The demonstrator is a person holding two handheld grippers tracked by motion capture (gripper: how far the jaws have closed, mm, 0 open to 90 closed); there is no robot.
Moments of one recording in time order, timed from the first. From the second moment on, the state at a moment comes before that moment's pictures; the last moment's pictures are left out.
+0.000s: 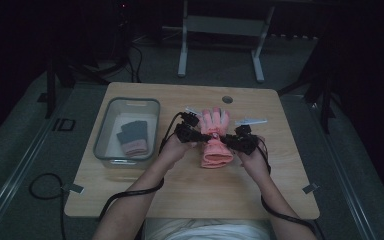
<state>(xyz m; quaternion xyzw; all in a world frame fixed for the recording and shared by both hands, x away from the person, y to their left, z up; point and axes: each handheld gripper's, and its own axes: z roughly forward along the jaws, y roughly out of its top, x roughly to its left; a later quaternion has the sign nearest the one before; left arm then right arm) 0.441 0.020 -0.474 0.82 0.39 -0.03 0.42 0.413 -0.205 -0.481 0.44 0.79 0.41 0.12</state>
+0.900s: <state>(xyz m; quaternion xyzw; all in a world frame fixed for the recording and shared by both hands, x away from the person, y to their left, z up) 0.427 0.102 -0.402 0.82 0.40 0.02 0.40 0.414 -0.126 -0.422 0.40 0.79 0.45 0.12</state>
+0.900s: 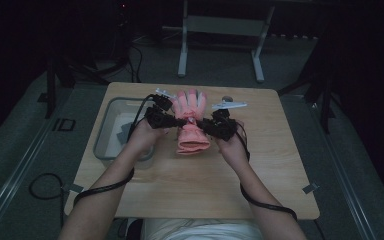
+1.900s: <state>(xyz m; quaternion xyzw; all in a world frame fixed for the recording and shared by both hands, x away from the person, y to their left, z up) 0.407 0.240 -0.371 0.79 0.48 0.08 0.37 0.435 0.017 -0.403 0.34 0.80 0.48 0.07</state>
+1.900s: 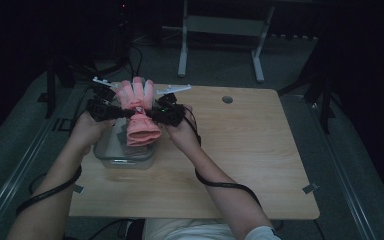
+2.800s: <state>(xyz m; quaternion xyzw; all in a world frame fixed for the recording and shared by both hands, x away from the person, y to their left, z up) 0.431 0.267 -0.452 0.77 0.53 0.03 0.34 0.460 0.056 -0.477 0.36 0.83 0.43 0.03</state>
